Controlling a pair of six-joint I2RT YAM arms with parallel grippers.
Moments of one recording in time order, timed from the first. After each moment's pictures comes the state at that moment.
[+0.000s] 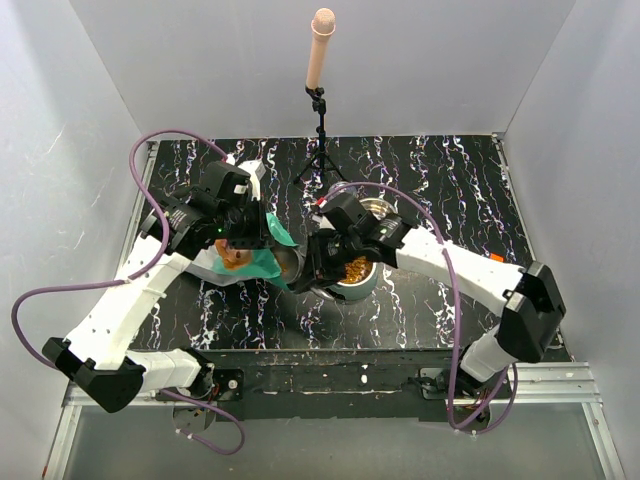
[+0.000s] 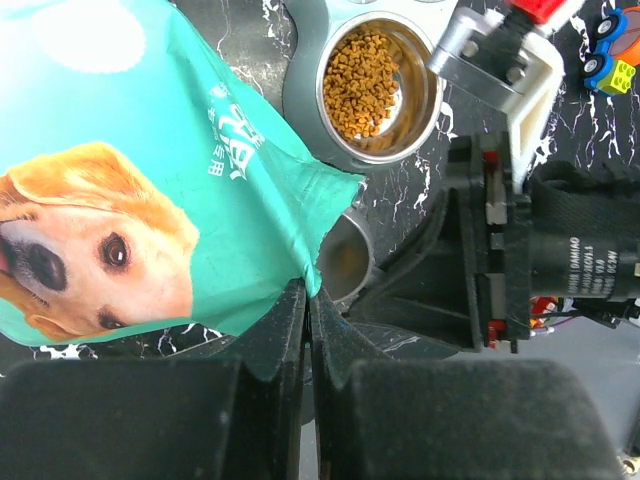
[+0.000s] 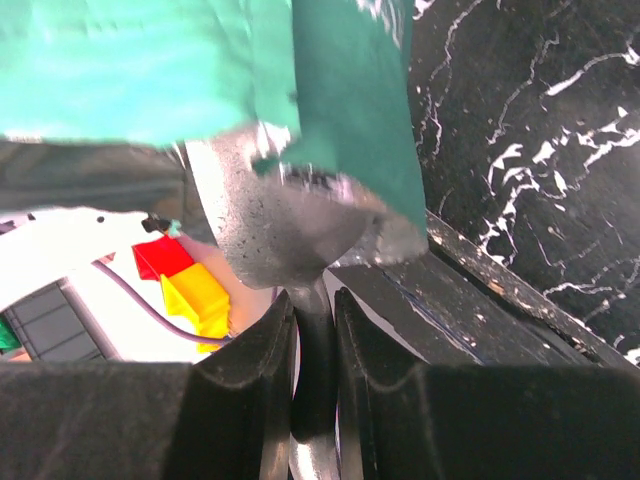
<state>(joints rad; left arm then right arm) -0.60 1.23 1.51 -1.12 0.06 -0.49 0.93 1.56 1.31 -0.60 -0.46 0.90</state>
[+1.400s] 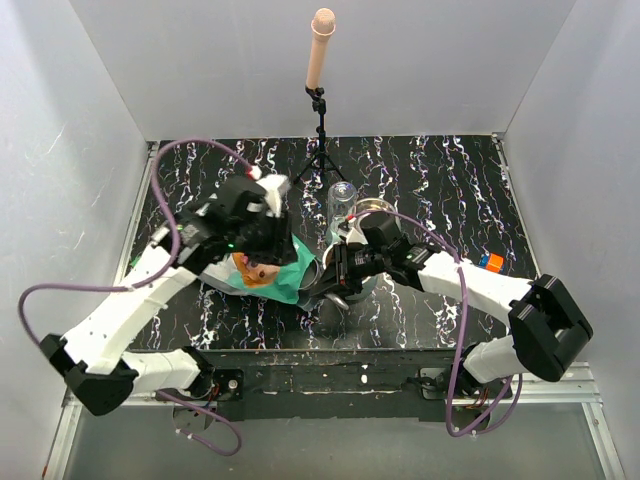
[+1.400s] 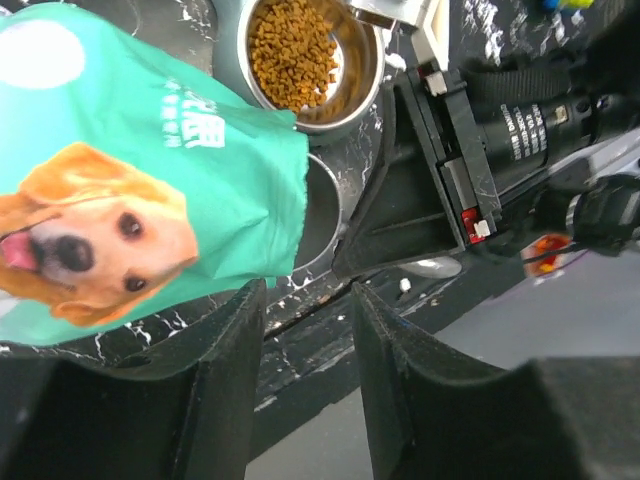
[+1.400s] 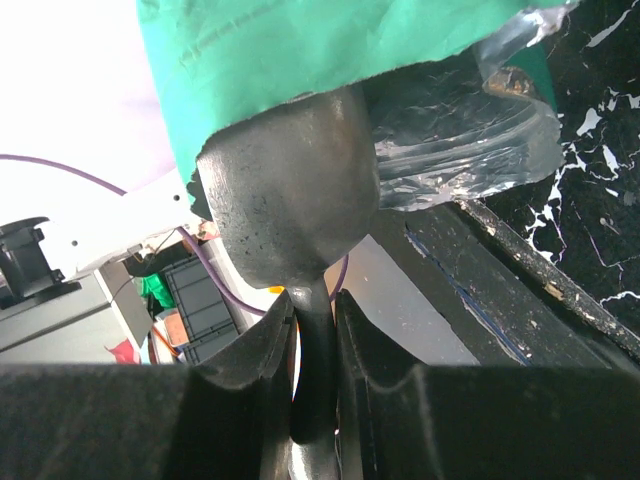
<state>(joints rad) -0.68 1.17 1.43 -1.02 0.13 -0.45 0.79 1.39 0.85 -0.11 -0.73 1.13</state>
